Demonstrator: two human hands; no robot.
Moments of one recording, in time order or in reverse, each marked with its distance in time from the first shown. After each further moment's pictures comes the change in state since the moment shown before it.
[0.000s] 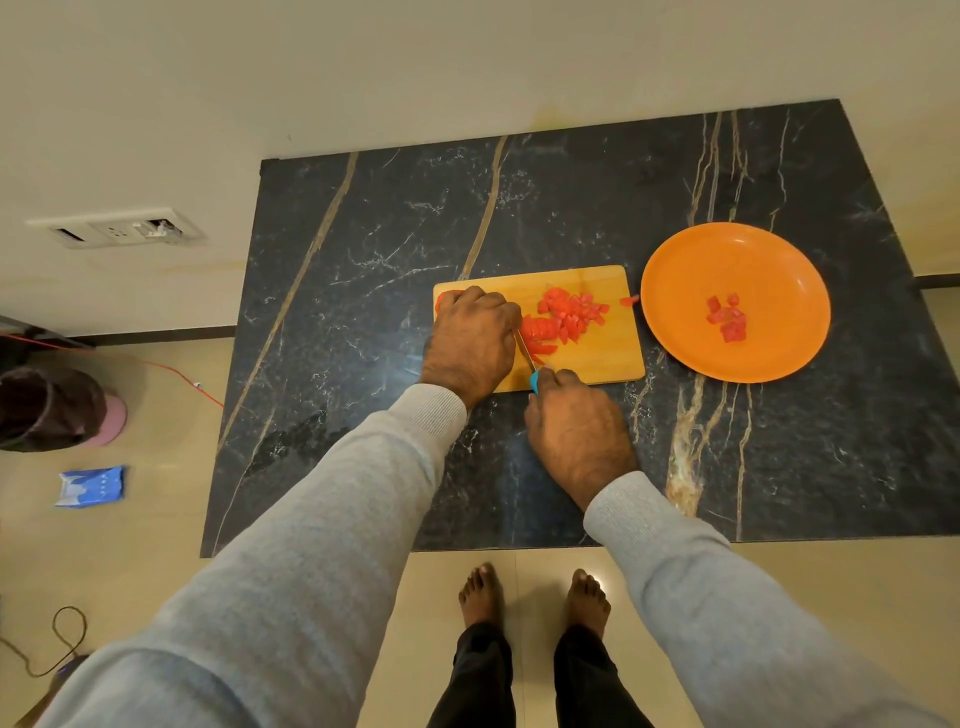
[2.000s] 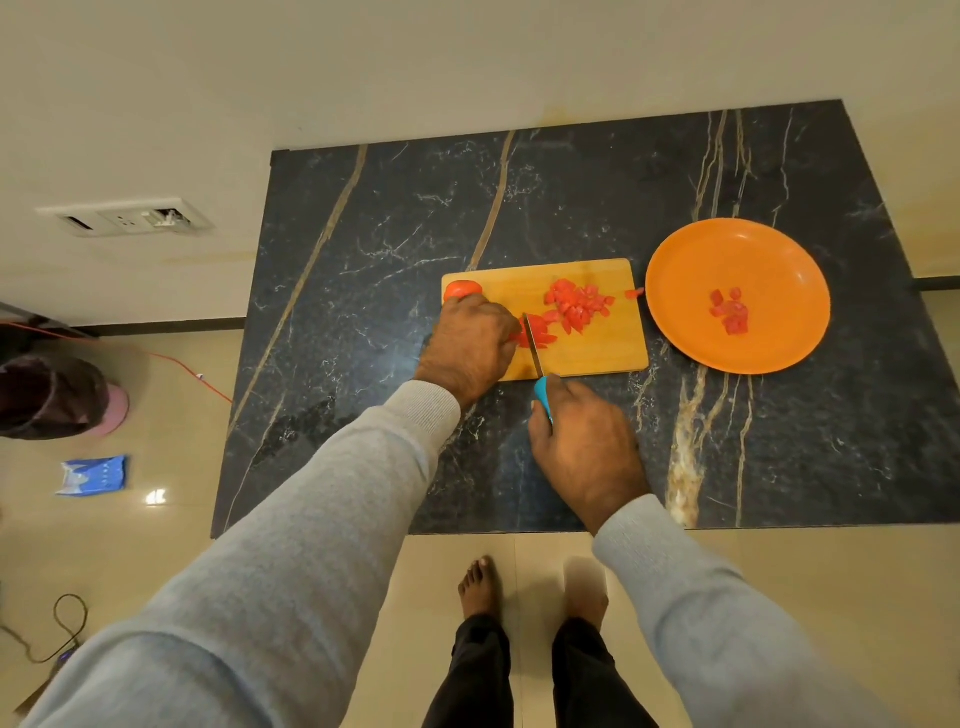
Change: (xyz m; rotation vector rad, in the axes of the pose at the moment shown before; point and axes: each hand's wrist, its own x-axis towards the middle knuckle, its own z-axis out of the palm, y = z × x) left_hand -0.016 -0.018 0.006 -0.018 -0.073 0.075; right_hand -0.037 -0.005 -0.002 0.155 0.069 0.012
